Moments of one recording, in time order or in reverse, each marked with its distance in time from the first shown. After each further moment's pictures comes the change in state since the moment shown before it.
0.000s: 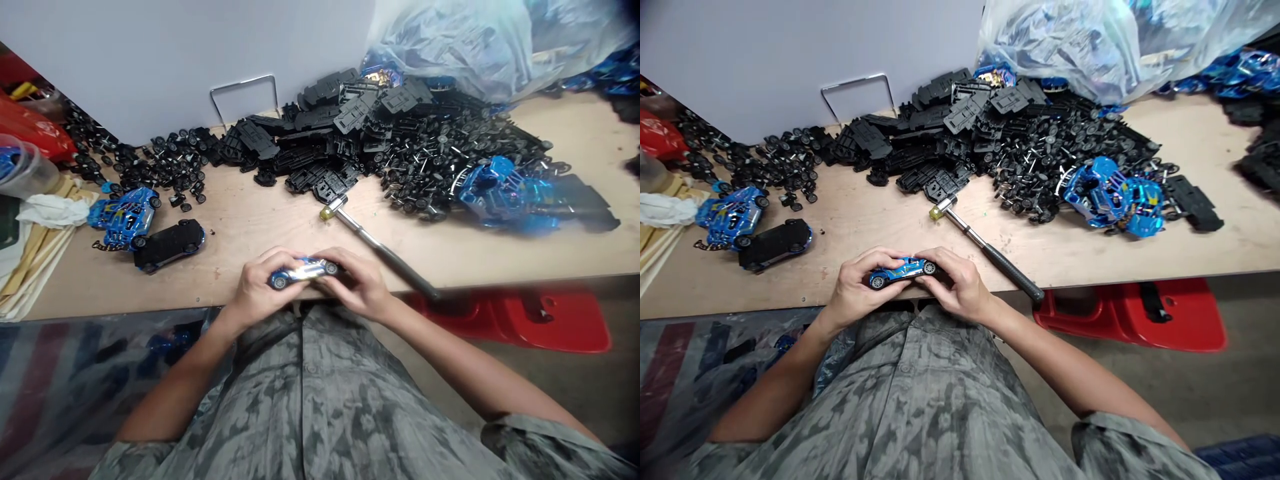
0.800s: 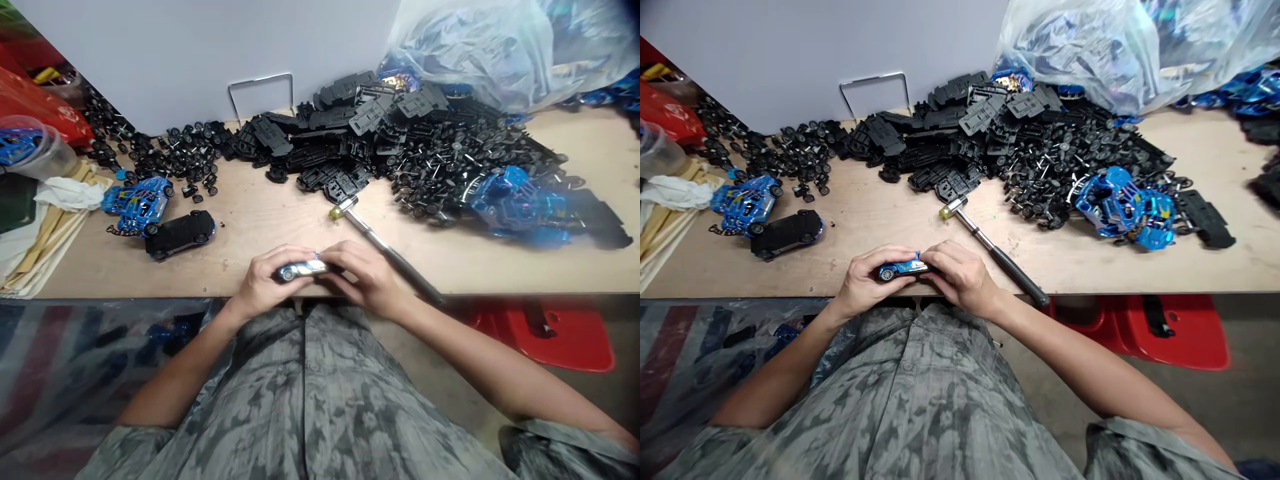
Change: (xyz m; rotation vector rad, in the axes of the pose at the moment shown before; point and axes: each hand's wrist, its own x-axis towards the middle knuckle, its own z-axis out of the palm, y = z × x) left_hand -0.005 -0.012 0.001 -0.106 0.016 0.060; right_hand 0.017 -0.001 -0.010 -0.139 -0.107 -0.233
